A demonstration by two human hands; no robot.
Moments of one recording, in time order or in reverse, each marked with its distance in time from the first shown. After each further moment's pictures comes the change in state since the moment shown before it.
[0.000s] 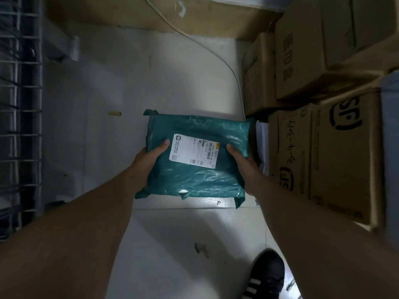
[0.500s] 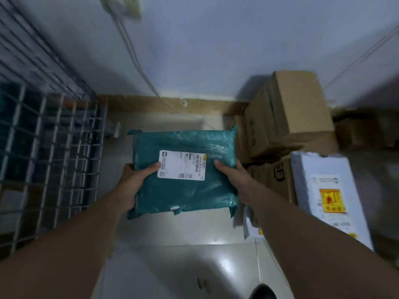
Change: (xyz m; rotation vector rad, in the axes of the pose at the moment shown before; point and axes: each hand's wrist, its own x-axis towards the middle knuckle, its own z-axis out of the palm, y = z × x) left_hand -0.152 0.144 -0.009 -0.052 0.131 0.253; right_hand -0.133 -0.166 0.048 -0.019 -0.138 -0.154
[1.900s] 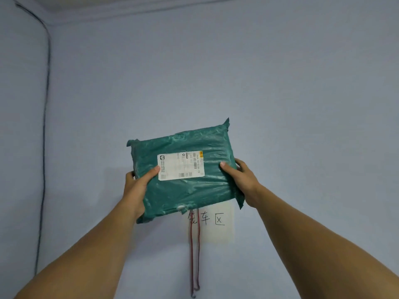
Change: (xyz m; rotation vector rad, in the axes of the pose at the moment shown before) left_hand -0.941 0.680 -0.025 -0.424 0.085 1.223; right_hand -0.931 -0.707 0.180 -0.139 -0.325 -1.296
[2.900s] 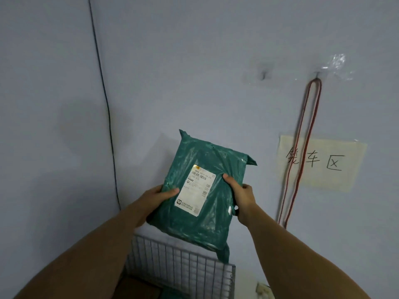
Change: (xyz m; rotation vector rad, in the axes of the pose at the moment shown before) left_hand 0.144 -0.164 -0.382 0.608 -0.204 -0.484; right_hand 0.023 0.324 0.359 0.093 0.085 0.641
